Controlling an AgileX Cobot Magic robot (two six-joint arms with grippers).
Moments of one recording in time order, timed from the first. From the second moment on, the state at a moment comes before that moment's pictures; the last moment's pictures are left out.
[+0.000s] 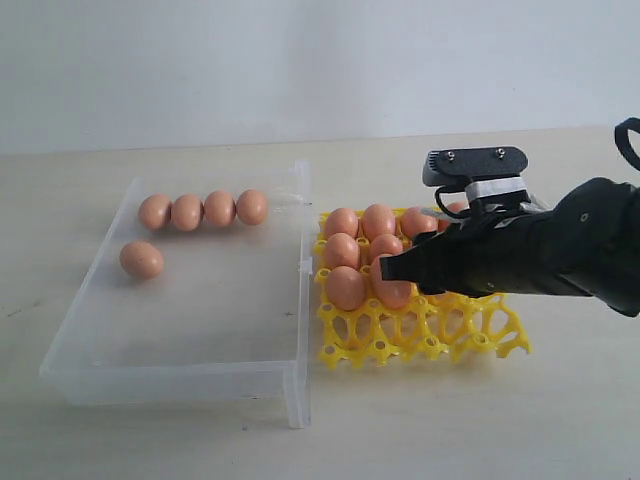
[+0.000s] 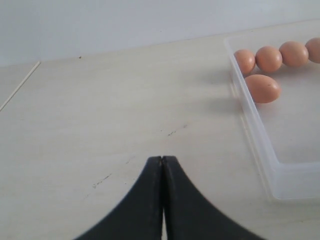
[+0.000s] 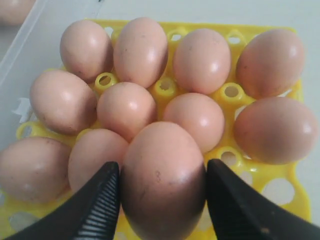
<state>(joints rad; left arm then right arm) 0.04 0.00 0.00 0.10 0.39 0.03 0.50 1.69 -0.71 0.86 -0.13 -0.59</state>
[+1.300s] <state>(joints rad) 0.04 0.00 0.00 0.10 0.39 0.03 0.47 1.72 -0.71 0.86 -0.19 -0.59</state>
